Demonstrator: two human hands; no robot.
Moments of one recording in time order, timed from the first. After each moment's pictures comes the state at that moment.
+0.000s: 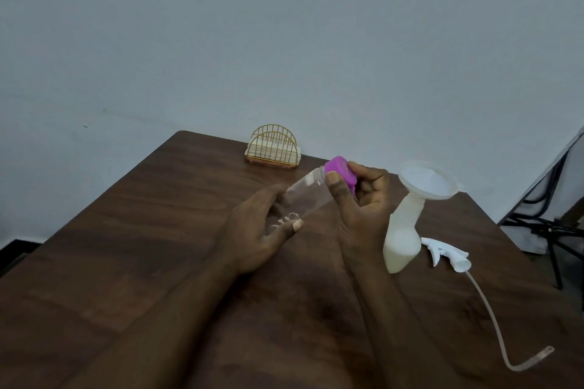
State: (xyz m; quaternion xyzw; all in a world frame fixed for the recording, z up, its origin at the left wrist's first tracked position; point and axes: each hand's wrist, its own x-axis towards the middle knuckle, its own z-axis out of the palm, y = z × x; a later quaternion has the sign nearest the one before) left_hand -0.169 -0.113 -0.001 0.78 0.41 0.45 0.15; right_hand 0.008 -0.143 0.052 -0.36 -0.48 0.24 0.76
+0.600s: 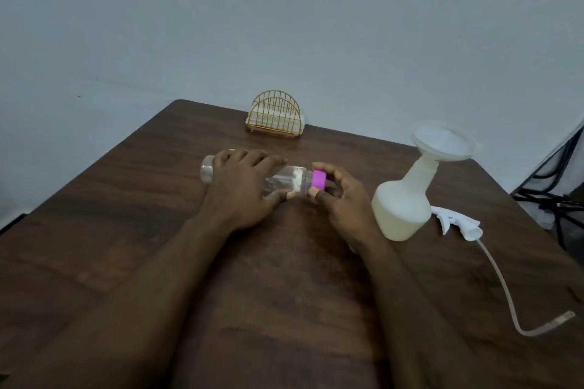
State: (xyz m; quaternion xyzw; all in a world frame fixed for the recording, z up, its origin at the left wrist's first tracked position) left_hand -0.179 -0.094 -0.005 0.80 0.52 0.30 -0.03; right_hand 0.037 -0.124 -0.006 -0.54 -0.60 0.33 0.49
